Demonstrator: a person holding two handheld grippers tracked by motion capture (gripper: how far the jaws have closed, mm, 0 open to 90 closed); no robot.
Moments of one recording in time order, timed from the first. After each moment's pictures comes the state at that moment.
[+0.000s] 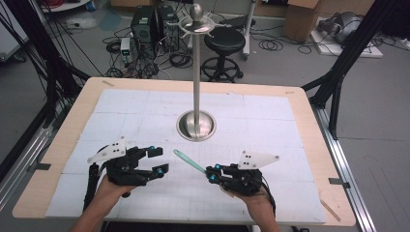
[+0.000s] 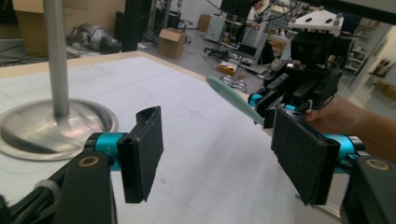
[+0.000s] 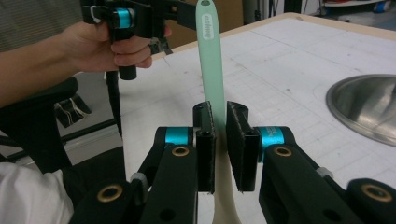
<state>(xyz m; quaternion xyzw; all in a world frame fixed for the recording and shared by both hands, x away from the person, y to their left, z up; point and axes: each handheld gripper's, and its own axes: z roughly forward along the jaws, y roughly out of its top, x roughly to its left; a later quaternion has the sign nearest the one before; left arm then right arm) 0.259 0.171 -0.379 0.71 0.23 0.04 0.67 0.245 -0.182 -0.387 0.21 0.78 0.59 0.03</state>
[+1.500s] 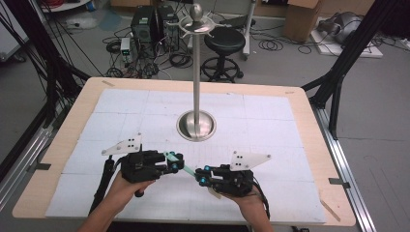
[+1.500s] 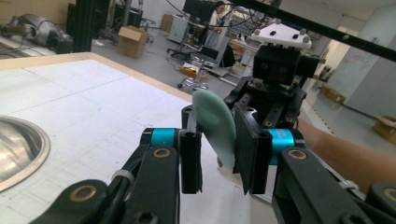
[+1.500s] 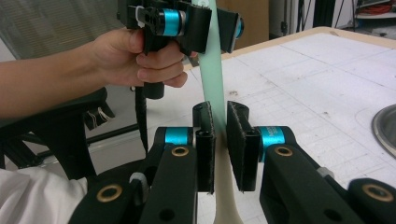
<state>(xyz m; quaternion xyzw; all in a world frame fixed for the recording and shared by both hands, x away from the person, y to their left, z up) 0.264 0.138 -0.366 0.70 0.20 -0.04 0.68 0.243 -0.161 -0.382 0.17 0.77 0.61 0.00</state>
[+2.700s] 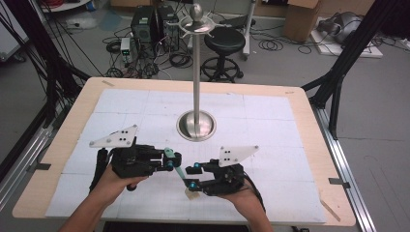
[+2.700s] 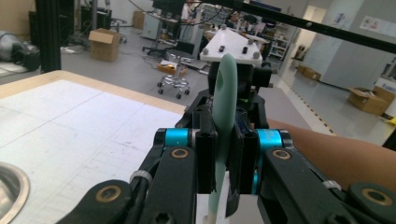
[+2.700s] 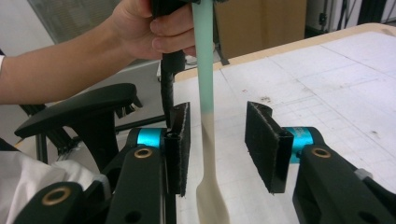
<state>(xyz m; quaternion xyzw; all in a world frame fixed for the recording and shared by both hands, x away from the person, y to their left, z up) 0.260 0.142 -0.322 0.72 0.12 -0.05 0.68 0.251 -0.135 -0.366 0.12 0.79 0.60 -0.05</state>
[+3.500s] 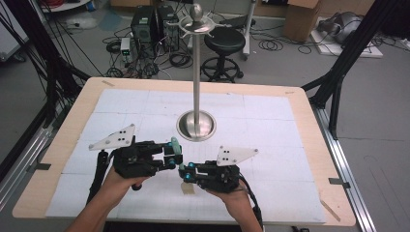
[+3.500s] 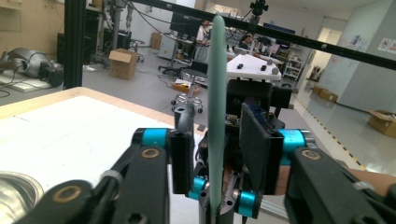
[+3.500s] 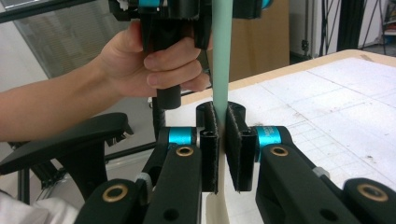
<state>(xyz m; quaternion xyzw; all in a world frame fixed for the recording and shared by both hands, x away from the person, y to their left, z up) 0.259 0.139 -0.325 0.69 0.15 -0.02 0.71 0.247 -0.127 -0.367 0.15 0.75 0.65 -0.03</state>
